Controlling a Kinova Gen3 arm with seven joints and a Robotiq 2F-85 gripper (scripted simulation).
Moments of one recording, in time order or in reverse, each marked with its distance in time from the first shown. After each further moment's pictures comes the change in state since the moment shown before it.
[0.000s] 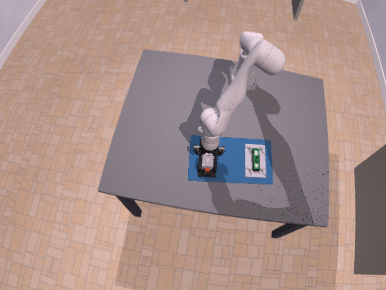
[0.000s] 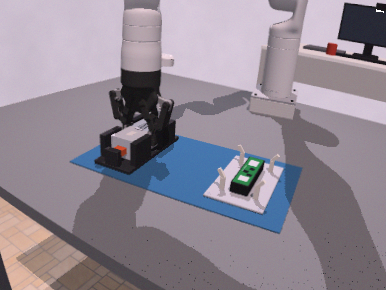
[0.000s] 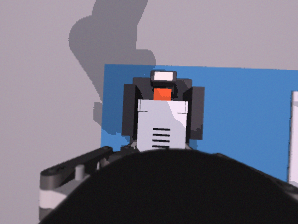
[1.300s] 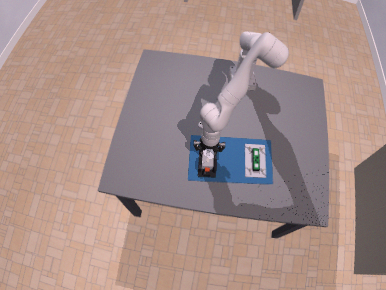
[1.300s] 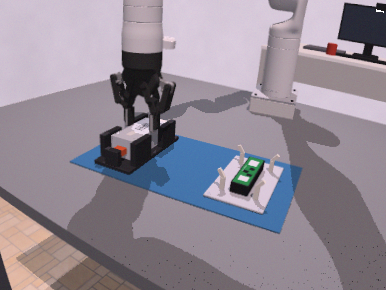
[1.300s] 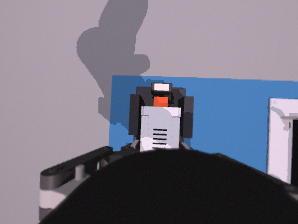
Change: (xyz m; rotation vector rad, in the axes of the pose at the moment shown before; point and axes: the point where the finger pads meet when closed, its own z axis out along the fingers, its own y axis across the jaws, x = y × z) arm 0.005 0.000 -0.033 -0.002 0.014 0.003
